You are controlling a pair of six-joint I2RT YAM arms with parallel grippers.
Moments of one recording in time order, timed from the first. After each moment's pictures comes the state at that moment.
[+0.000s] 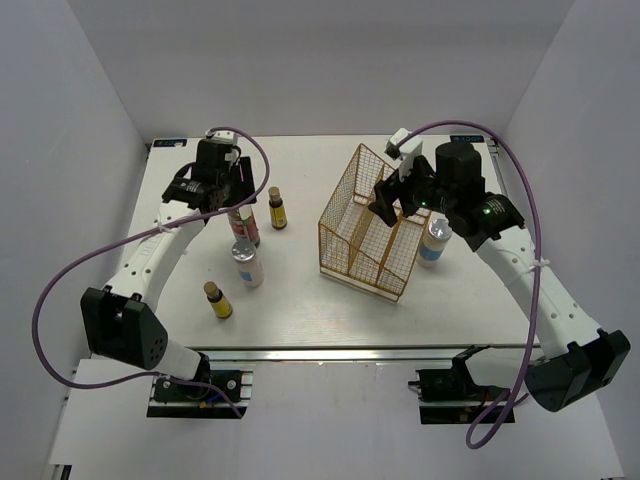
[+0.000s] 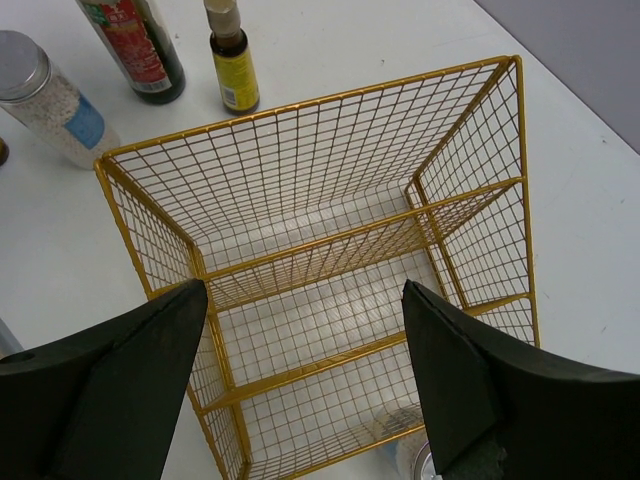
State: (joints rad) left arm -0.29 1.45 1.38 -0.64 -0.17 -0.27; right arm 0.46 1.24 1.34 -0.55 -0.35 -0.26
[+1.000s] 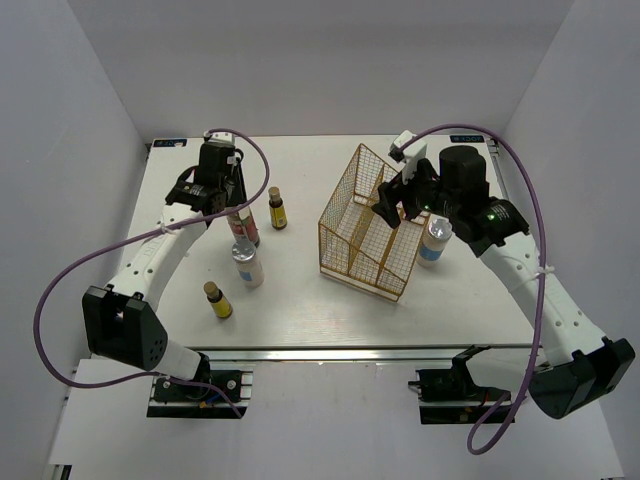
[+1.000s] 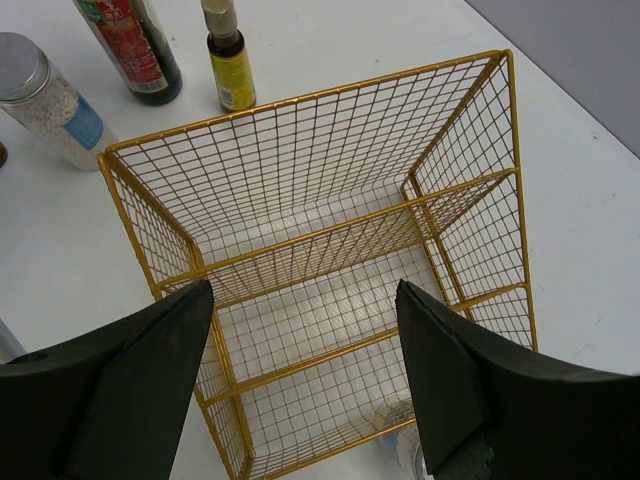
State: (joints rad) left arm -0.30 1.45 1.34 -0.57 -0.28 -0.27; right arm 0.46 1.20 1.32 -0.55 -0.34 -0.25
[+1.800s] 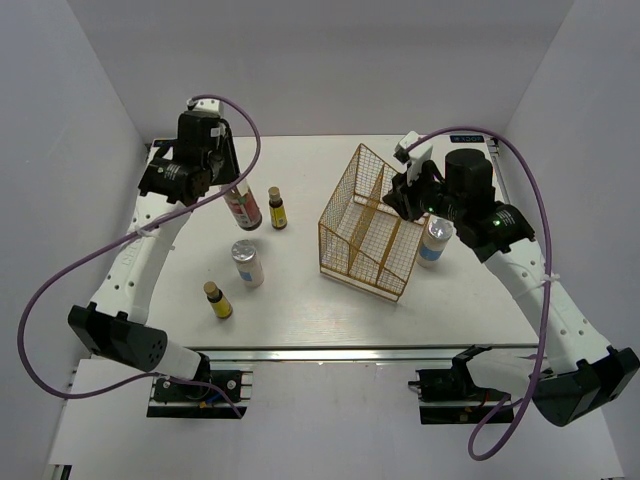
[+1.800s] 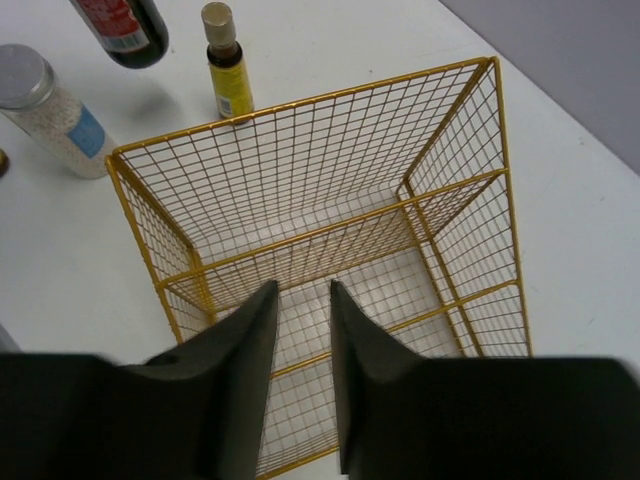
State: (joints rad) left arm -0.31 1.45 1.68 -0.83 -0.26 -0.28; right arm 0.45 1.16 1.29 -0.53 -0.33 -0.25
